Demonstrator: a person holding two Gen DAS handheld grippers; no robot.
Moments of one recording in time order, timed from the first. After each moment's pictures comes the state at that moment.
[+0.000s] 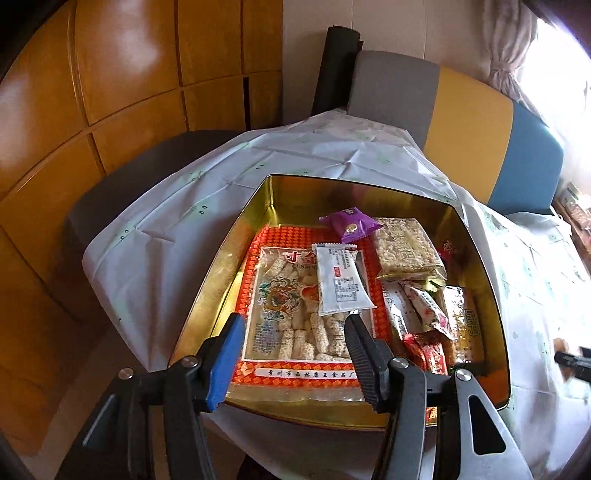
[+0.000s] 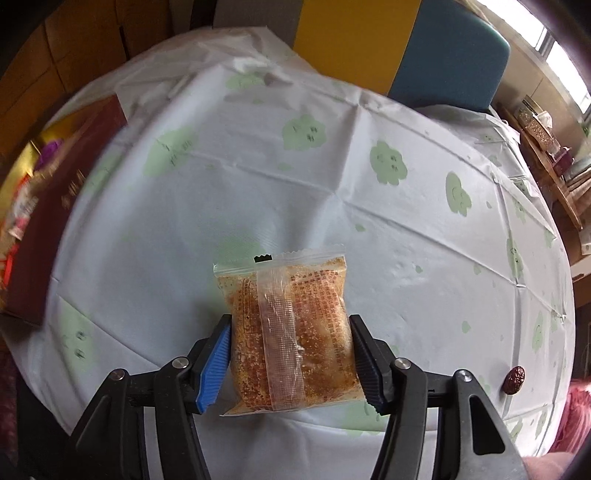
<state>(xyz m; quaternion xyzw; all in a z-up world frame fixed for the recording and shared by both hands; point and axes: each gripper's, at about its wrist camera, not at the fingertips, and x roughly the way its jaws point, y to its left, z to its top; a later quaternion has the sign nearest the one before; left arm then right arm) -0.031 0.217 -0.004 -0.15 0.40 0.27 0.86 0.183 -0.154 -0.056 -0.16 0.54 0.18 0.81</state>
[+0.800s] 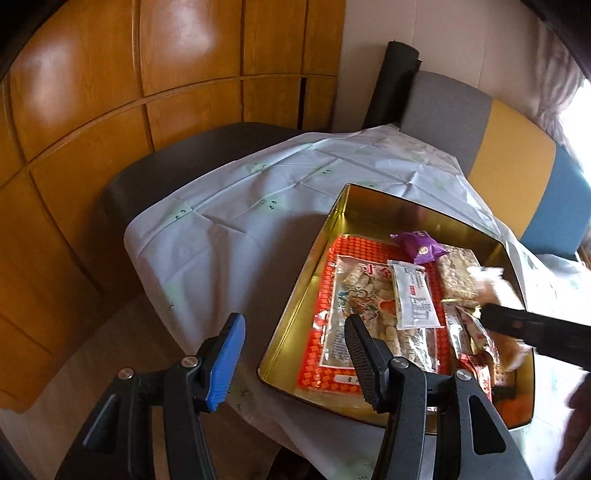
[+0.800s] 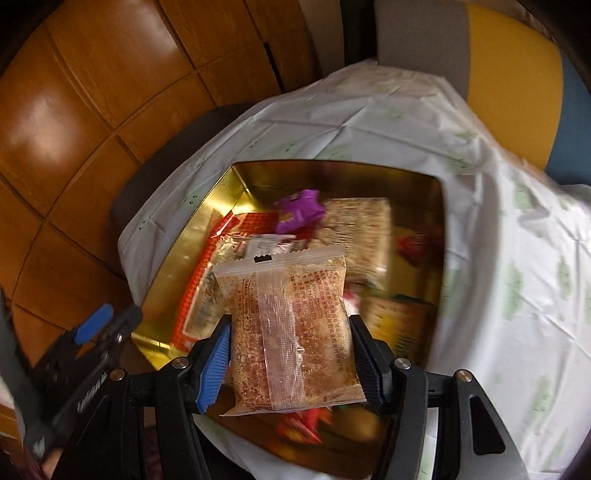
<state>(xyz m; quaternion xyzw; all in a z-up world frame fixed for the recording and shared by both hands) -0.072 0.268 -0.005 -0.20 0.37 0.35 0.84 0.113 0.110 -0.006 -0.10 0.51 0.41 0.75</state>
